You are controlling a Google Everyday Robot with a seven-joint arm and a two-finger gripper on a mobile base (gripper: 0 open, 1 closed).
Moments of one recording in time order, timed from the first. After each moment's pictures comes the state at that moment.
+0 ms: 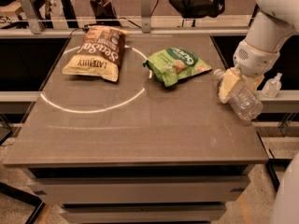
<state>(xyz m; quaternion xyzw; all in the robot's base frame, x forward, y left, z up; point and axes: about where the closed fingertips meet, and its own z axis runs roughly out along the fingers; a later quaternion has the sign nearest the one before) 0.557 -0.248 0.837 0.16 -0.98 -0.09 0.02</state>
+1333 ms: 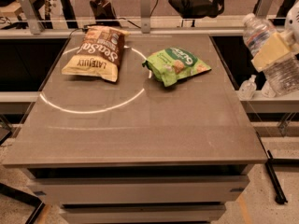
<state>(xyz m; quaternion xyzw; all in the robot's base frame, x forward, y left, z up) 0.520 -0.269 0.981 0.21 -0.95 0.00 -0.22</state>
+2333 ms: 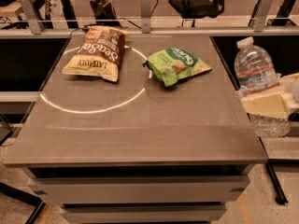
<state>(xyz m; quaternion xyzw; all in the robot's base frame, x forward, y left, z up) 0.439 -0.231 0.946 0.28 -0.87 -0.06 -0.41</state>
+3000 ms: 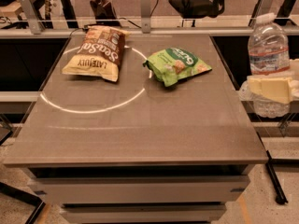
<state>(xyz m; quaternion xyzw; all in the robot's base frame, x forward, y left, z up) 0.467 -0.247 0.974 0.25 -0.81 -0.04 -0.53</state>
